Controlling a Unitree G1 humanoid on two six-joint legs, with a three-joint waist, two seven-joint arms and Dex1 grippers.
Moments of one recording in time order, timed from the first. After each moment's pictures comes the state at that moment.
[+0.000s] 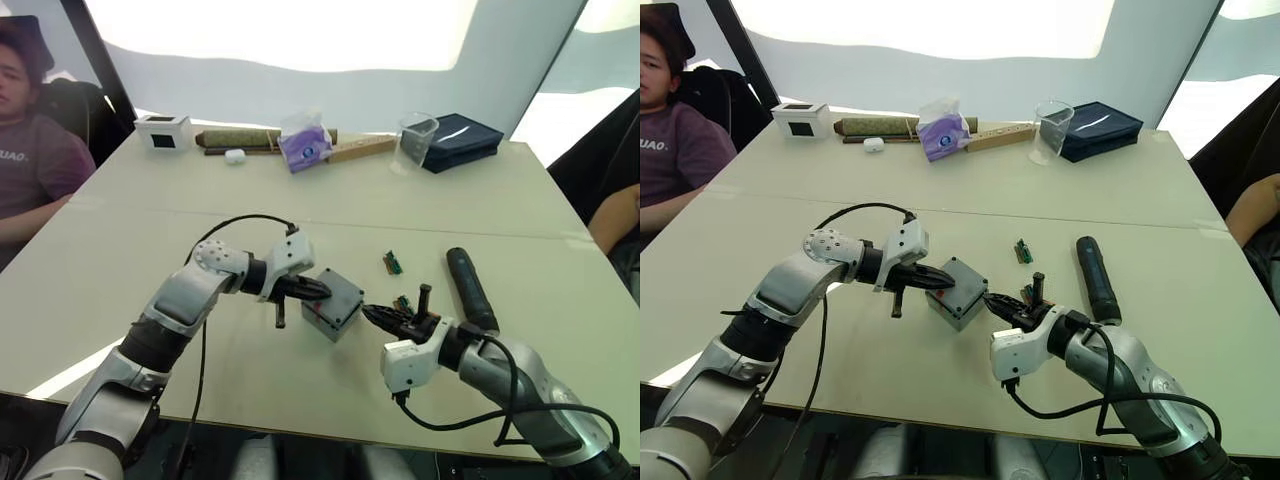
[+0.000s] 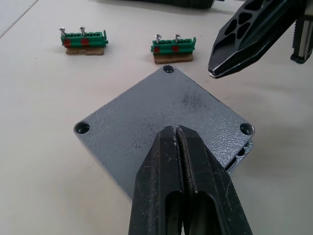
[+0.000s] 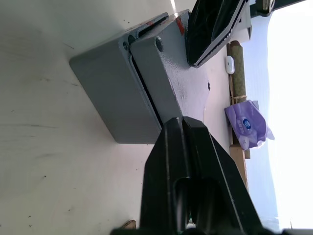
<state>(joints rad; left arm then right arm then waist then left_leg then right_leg) -0.65 0.53 -0.33 0.00 -0.27 0.58 -1.17 0.01 -0.69 0.21 -0.43 -0.59 -0.26 0.55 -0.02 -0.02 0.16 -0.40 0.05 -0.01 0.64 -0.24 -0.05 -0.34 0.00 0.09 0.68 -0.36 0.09</state>
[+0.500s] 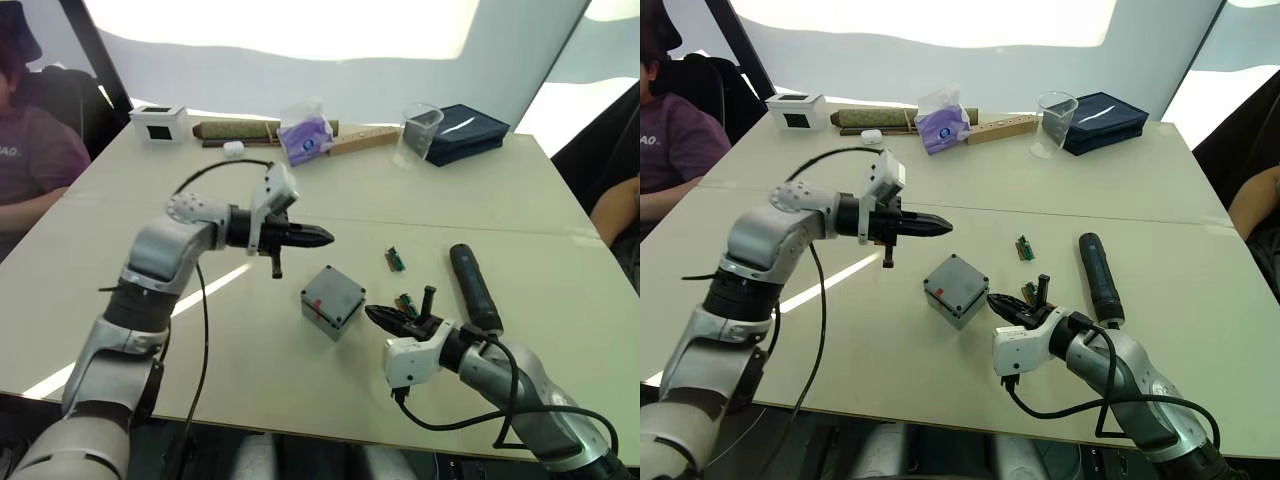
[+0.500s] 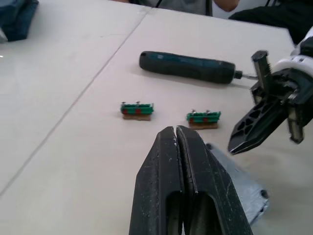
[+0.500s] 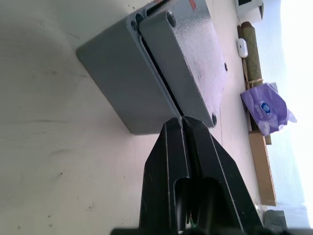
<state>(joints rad) -0.84 0.59 -0.20 0.11 -0.32 0.59 -1.18 0.04 -0.67 0.18 -0.43 -0.53 -0.22 0.56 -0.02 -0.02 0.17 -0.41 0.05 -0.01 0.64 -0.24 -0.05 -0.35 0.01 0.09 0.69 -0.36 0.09</state>
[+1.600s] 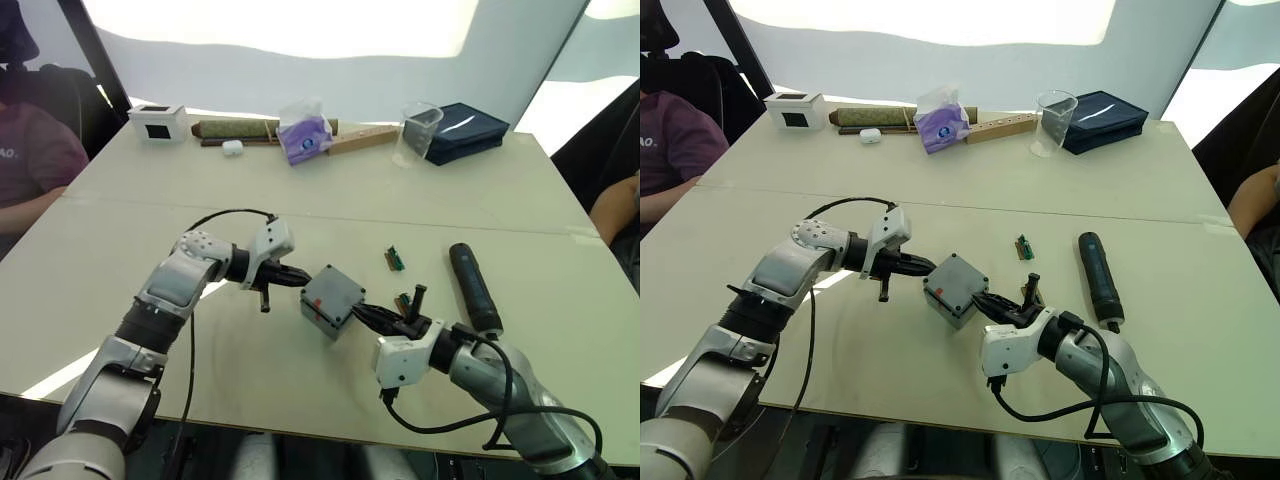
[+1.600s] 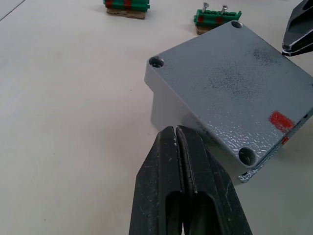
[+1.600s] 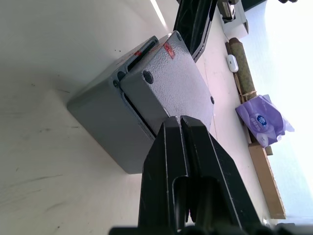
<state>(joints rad) -0.71 0.54 -0.30 0.23 -0.20 0.46 -1.22 0.02 -0.61 0.23 -0.47 -0.51 -0.19 0.58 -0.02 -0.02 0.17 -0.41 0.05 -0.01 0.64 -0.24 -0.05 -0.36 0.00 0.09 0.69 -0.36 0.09</state>
